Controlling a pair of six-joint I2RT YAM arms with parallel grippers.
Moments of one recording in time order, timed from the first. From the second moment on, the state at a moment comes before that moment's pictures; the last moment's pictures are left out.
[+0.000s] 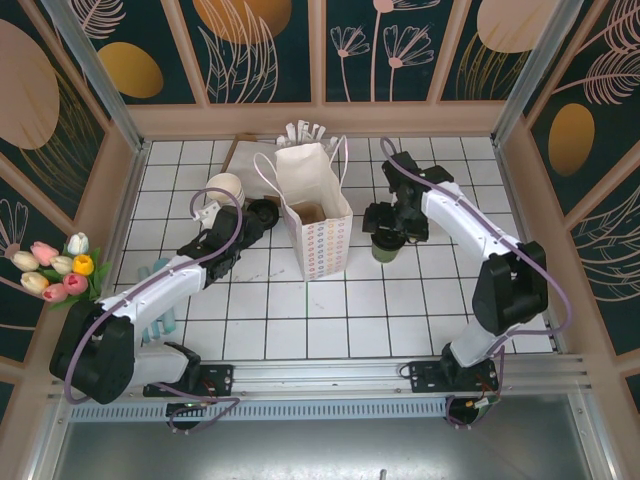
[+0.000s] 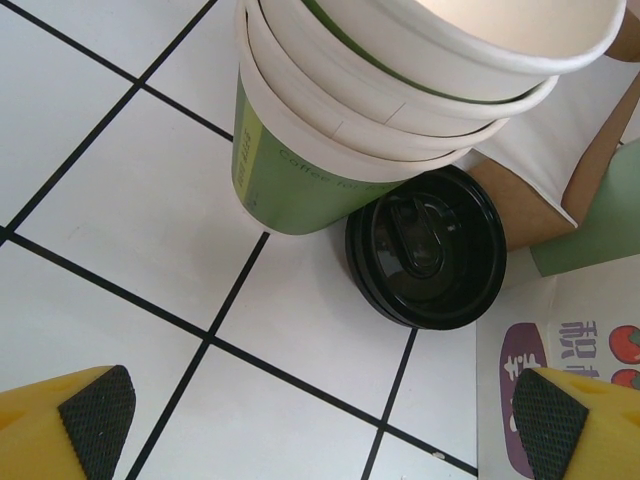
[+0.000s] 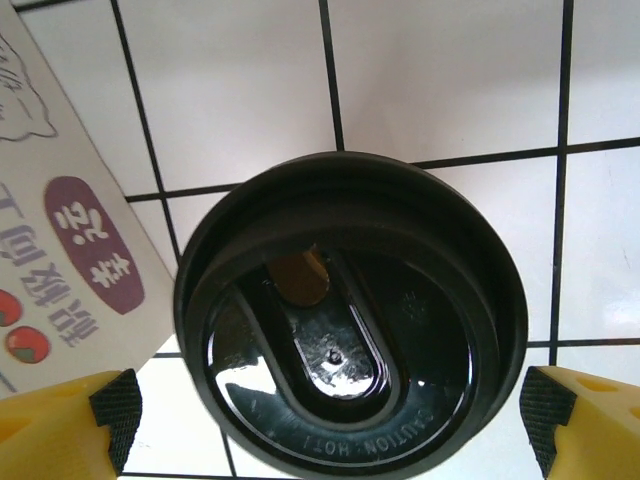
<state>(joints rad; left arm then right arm) -0.47 1.29 0.72 -0.24 -0.40 -0.92 0.42 1.65 1.39 -1.09 -0.06 0.49</state>
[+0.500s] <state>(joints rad) -0.47 1.26 0.67 -0.24 -0.40 -0.92 0.42 1.70 1.41 -1.15 -0.05 0.39</state>
